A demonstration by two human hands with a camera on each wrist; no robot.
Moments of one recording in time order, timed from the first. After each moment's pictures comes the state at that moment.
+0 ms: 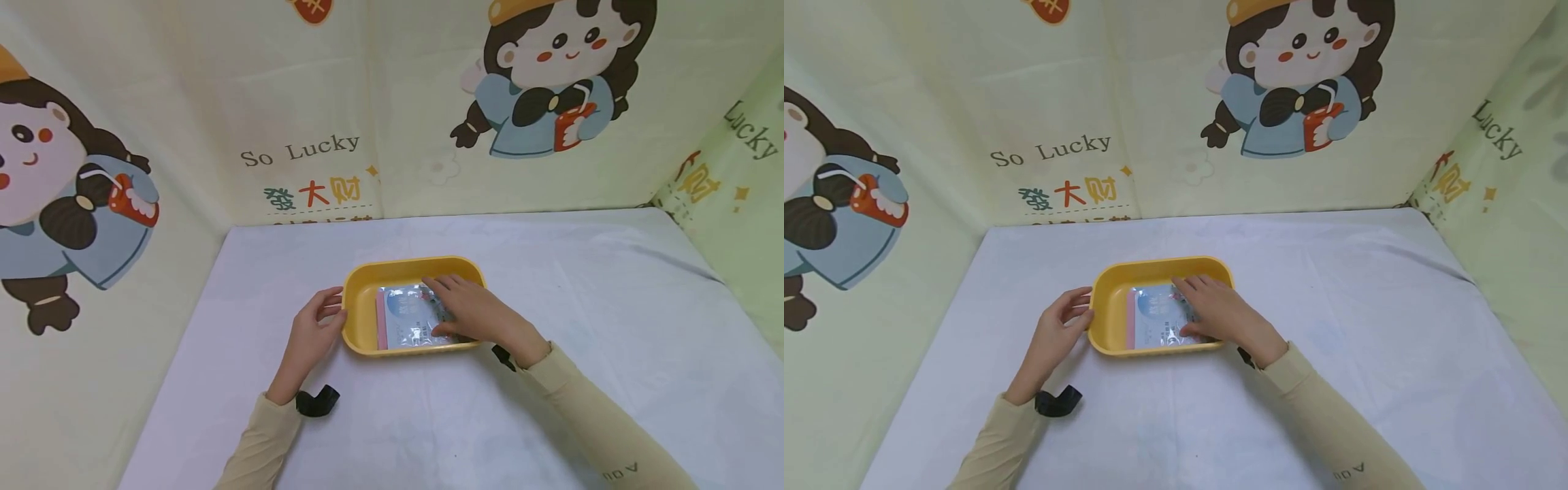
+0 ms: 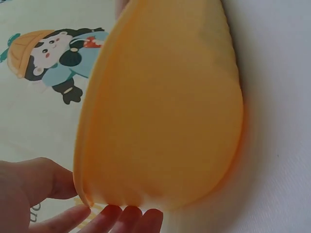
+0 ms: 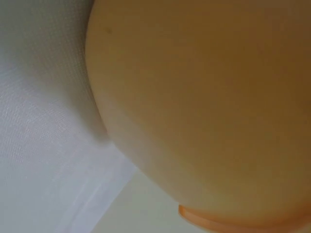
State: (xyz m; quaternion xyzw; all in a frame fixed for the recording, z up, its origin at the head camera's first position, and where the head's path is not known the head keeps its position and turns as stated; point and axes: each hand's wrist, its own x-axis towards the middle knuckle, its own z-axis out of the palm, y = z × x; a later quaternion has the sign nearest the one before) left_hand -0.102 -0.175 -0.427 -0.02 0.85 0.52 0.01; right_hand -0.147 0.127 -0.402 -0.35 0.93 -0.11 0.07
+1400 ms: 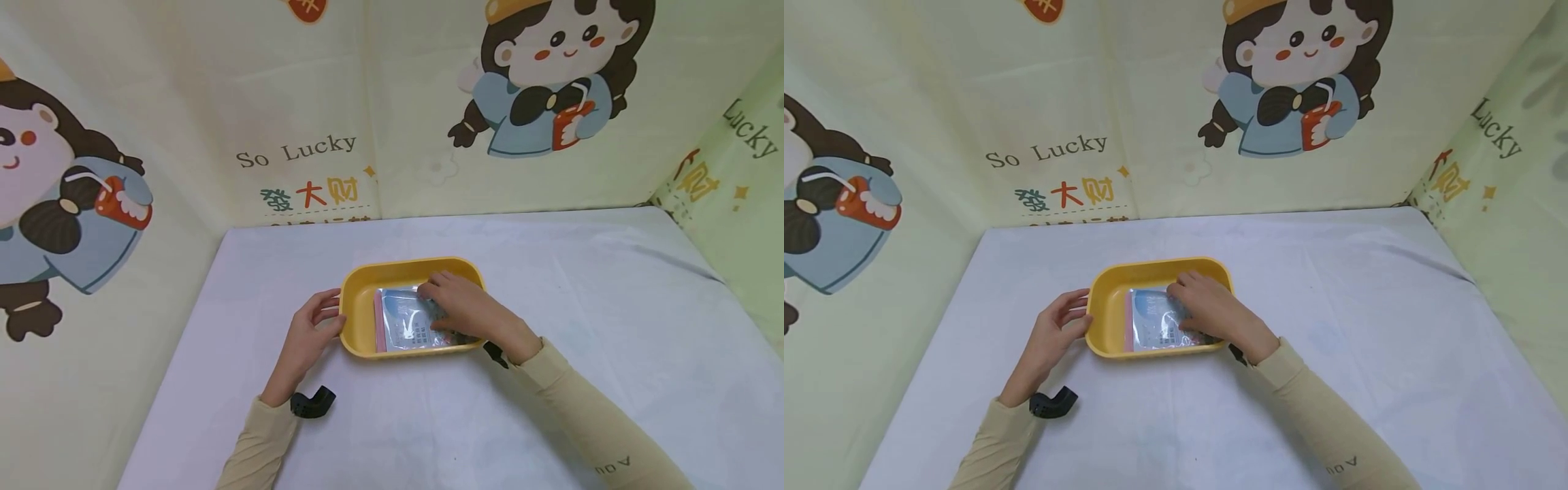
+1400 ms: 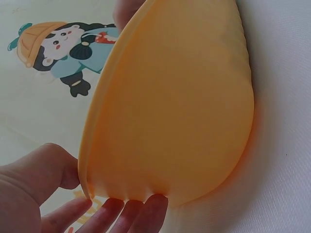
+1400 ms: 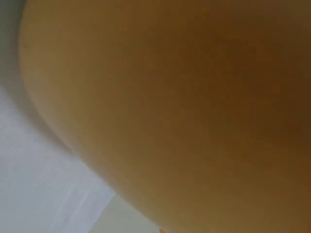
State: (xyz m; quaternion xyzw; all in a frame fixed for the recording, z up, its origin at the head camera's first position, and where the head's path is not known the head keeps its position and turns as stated) left_hand -0.102 -0.179 -0.429 -0.01 0.81 0.58 0.04; right_hand -0.154 0.119 -0.398 -0.39 0.91 -0.13 0.03
